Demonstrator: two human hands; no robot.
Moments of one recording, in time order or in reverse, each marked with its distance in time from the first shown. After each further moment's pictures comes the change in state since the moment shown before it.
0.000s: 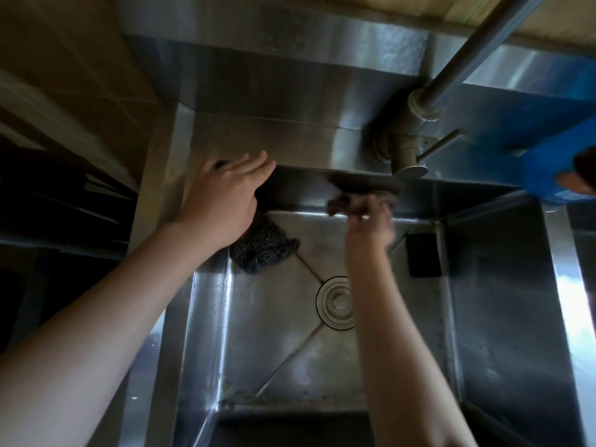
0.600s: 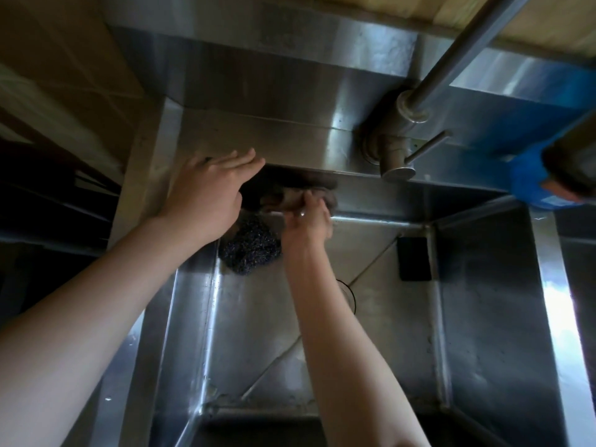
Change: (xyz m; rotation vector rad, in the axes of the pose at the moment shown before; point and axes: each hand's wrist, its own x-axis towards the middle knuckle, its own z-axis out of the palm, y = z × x) left_hand 0.003 -0.001 0.002 -0.046 0.037 -0.024; right_hand -0.034 0.055 0.014 -0.136 -0.084 0.224
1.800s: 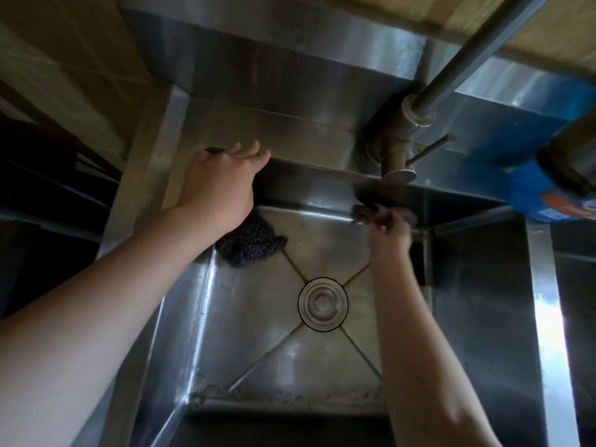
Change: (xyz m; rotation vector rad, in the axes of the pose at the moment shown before) left_hand 0.003 0.026 -0.008 0.037 -0.076 -0.145; right_hand 0.086 -0.116 -0.058 0.071 0.034 -0.129
